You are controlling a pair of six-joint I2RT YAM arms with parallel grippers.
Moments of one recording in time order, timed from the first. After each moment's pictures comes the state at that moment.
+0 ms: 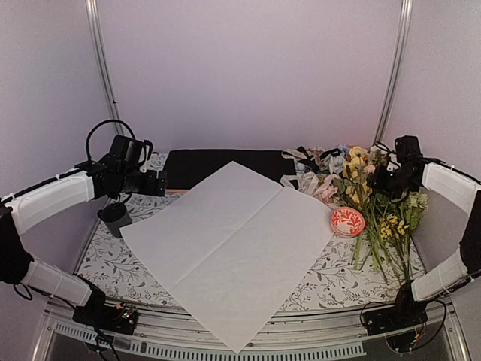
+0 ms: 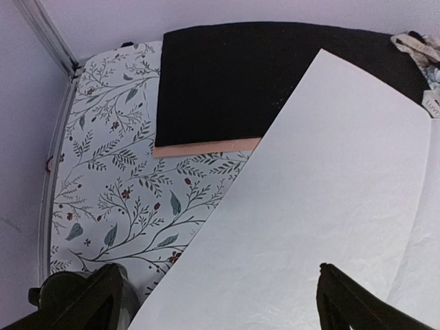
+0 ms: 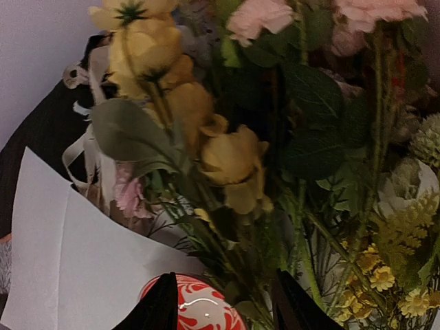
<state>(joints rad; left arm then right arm) -0.41 1.32 0.98 -0.41 -0.28 -0.19 0.03 1.39 1.05 -0.51 -0.12 0.43</state>
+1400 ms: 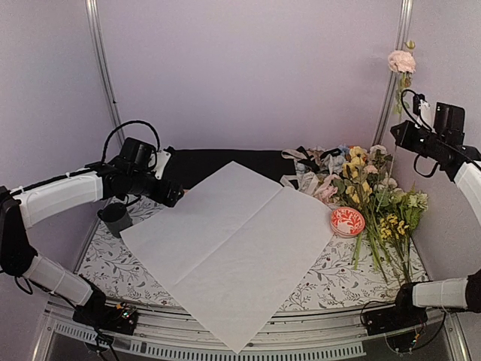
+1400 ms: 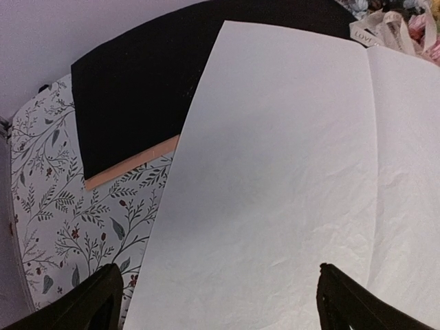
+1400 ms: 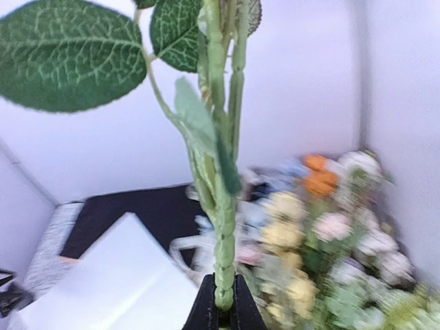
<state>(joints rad) -0.46 1.38 1.00 -0.38 -0.08 0.05 -0.08 1.12 1.20 -0.40 -0.22 0.25</state>
